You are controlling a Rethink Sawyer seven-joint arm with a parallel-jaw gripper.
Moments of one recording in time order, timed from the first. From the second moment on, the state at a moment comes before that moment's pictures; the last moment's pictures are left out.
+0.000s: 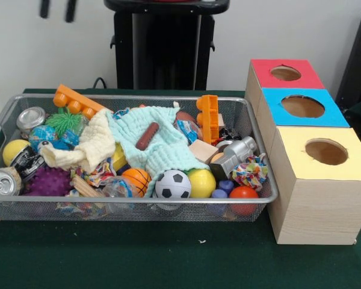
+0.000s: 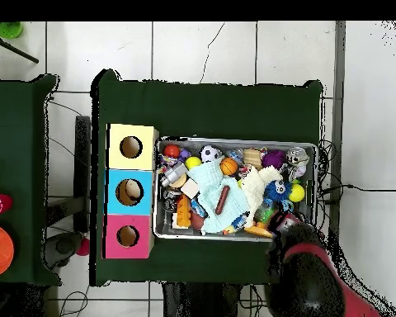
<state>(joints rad) -0.88 -1.22 0.23 2.26 0.01 0.12 1.65</state>
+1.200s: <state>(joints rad) -0.44 -1.05 0.14 2.30 -0.22 0.03 1.65</state>
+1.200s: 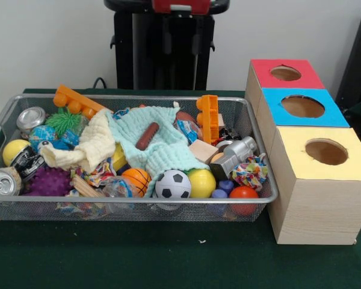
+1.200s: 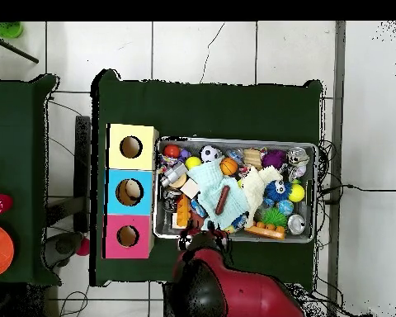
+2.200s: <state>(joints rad) -0.37 -0.77 0.03 2.21 -0.22 -0.11 1.65</state>
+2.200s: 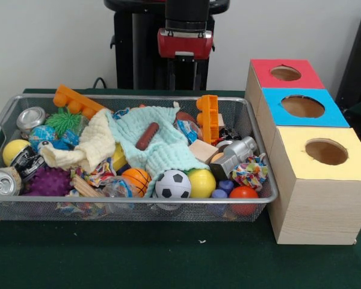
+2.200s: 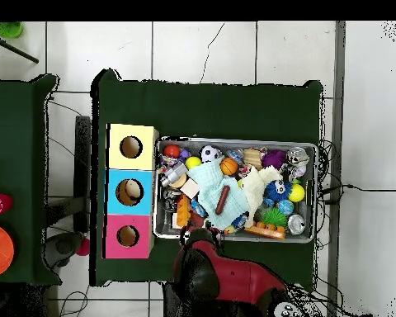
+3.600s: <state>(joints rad) -0.07 -0.60 -0.02 2.05 -0.05 -0.11 1.65</state>
